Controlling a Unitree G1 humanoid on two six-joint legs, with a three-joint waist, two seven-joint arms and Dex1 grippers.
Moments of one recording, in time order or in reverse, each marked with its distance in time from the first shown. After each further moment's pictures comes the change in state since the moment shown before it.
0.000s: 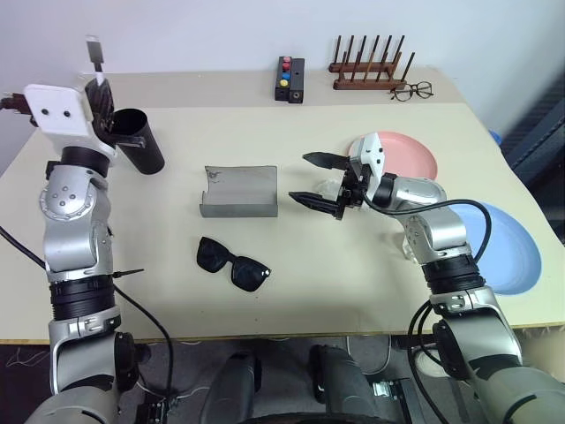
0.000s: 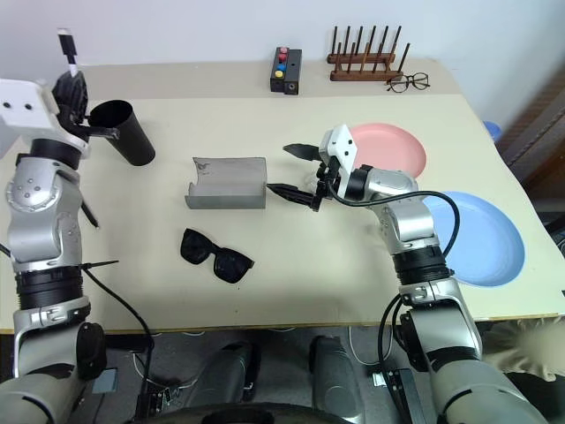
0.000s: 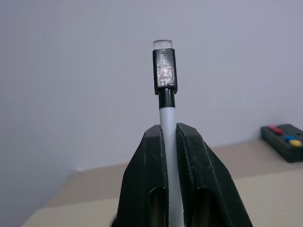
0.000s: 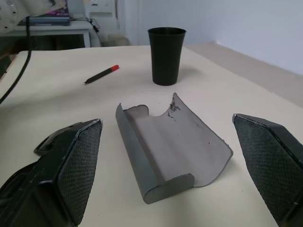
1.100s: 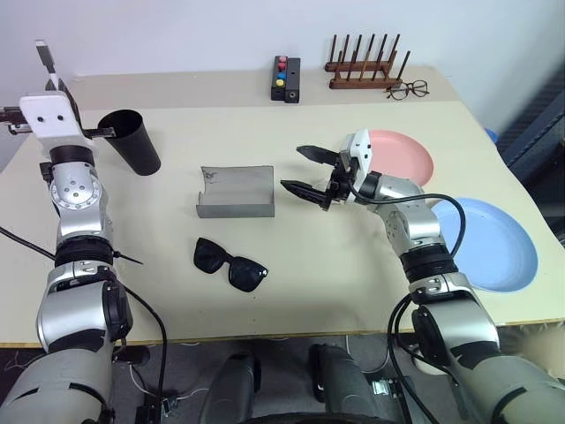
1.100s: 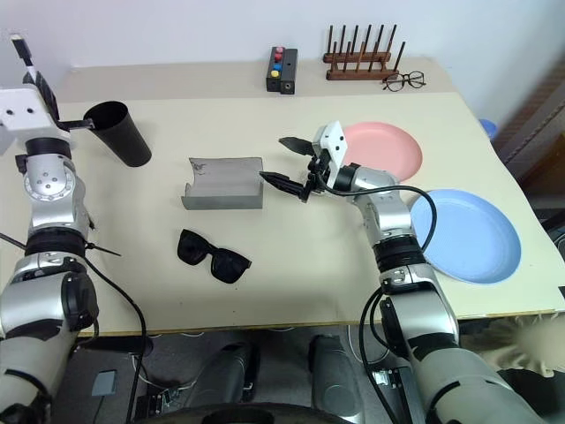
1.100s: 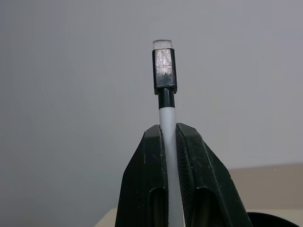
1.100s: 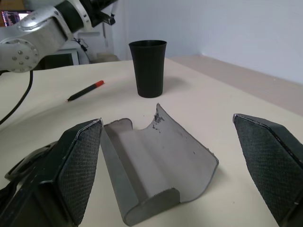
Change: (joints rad) left arm -0.296 0.071 -0.031 0.891 0.205 -0.622 0.263; right arm -0.078 0.094 -0.028 0.206 -0.020 -0.130 -0.009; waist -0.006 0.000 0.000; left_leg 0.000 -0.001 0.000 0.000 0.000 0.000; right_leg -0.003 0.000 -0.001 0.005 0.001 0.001
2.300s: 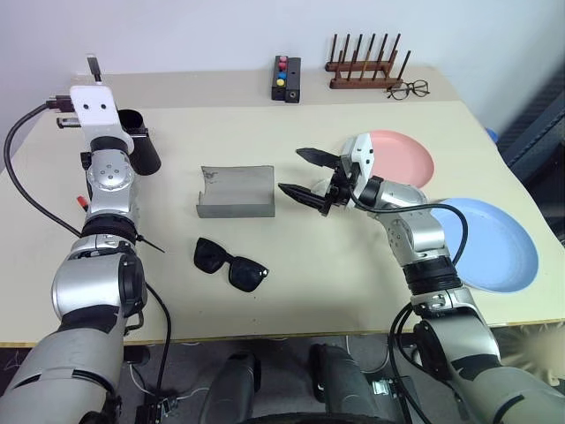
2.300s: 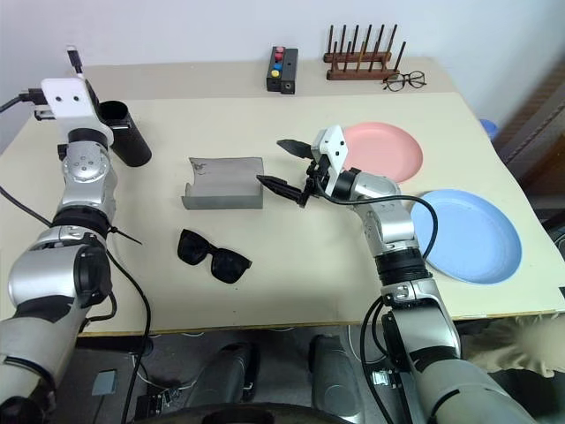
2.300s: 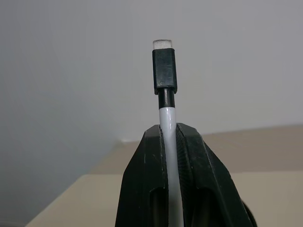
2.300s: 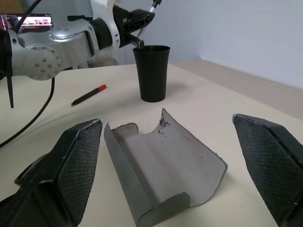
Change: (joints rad) left arm -0.175 -0.060 -0.099 0.228 0.018 0.084 0.045; right arm 0.093 0.000 -0.001 -0.189 0.004 0.089 -0.055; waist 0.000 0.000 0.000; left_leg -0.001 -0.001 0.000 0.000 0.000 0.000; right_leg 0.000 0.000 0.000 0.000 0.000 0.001
